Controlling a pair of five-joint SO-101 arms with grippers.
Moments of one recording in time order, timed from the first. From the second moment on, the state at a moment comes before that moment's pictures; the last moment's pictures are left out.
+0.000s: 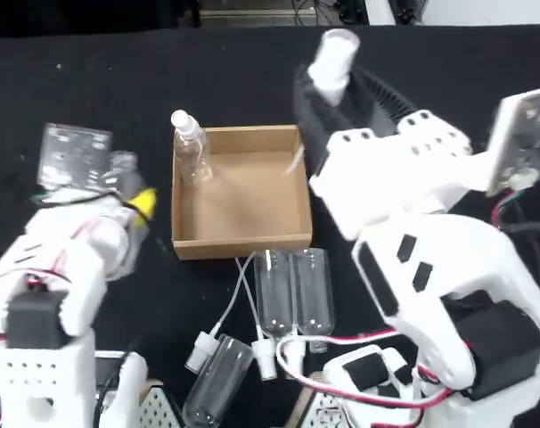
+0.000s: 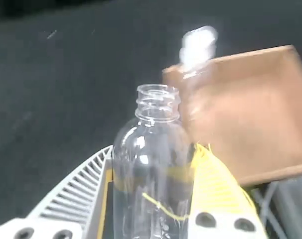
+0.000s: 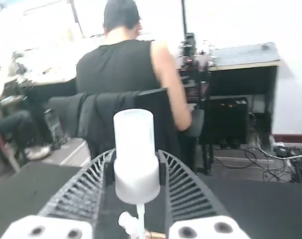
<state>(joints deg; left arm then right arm) -4.7 -66.9 37.8 70.7 -11.1 -18.7 -45.4 -9.5 65.8 -13.8</state>
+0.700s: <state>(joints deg) 15.3 -92.5 70.9 37.4 -2.1 -25.0 -45.3 6.3 46.2 -17.8</state>
